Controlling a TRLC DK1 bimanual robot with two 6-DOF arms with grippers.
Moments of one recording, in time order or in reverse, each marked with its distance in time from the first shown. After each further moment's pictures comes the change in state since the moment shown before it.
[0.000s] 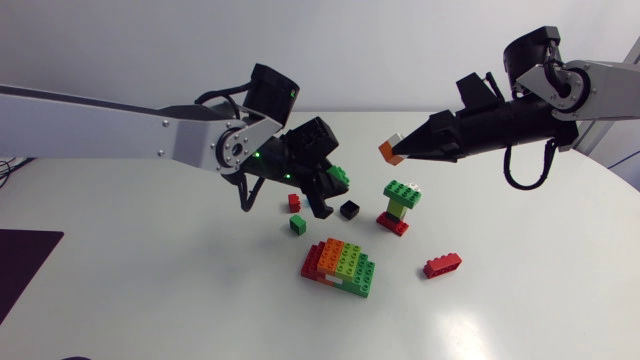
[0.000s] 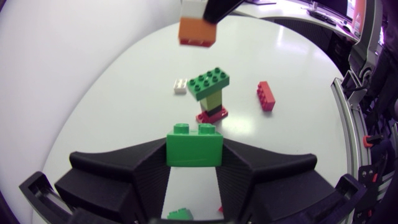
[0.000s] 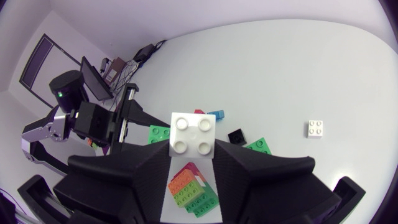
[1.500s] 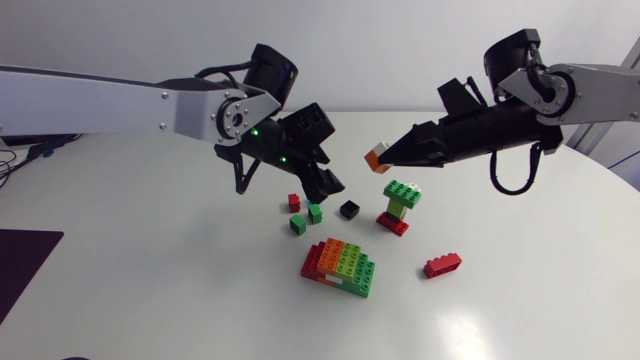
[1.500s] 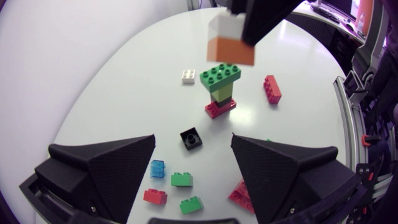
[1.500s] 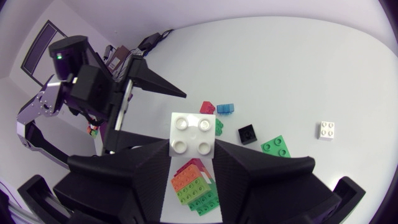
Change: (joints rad) left arm 0.026 0.019 0.121 -0.154 -0.003 0.033; right arm 0.078 0.001 -0.016 0.001 0.025 -0.025
